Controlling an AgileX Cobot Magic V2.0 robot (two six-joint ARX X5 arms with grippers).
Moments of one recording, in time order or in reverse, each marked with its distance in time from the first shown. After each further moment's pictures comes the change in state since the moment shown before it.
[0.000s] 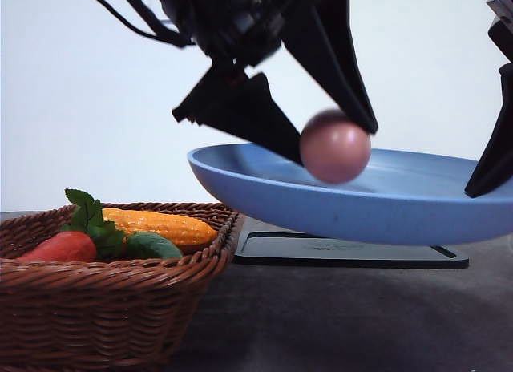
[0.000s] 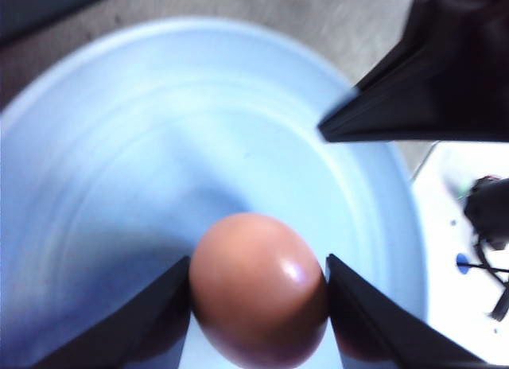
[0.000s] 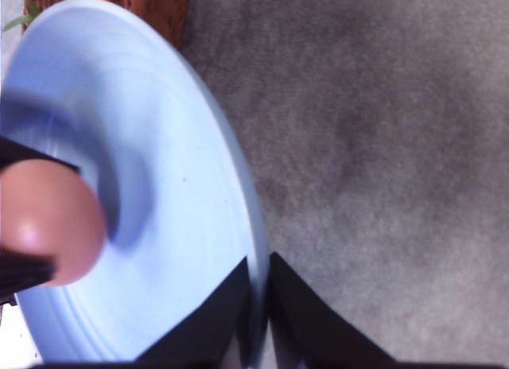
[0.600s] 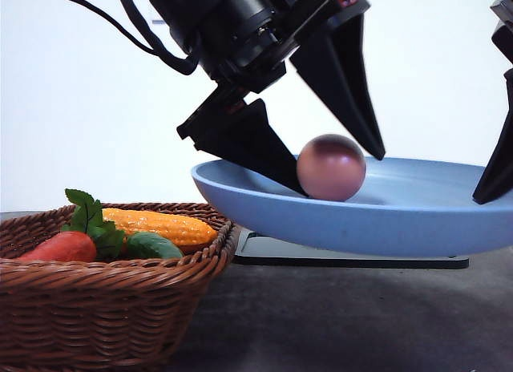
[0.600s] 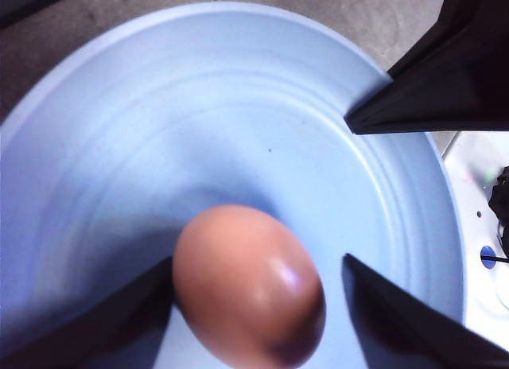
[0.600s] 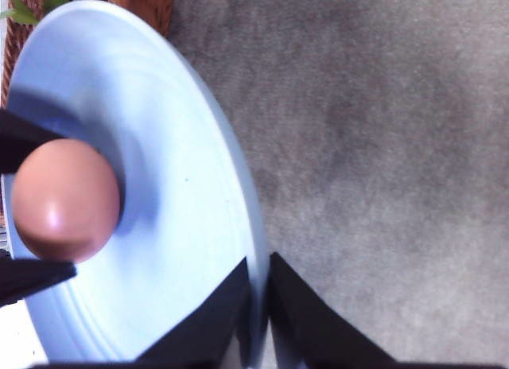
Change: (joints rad) left_arx -0.002 0.033 0.000 0.006 -0.011 0.023; right_arx 0.000 0.000 0.000 -0.022 0.006 0.000
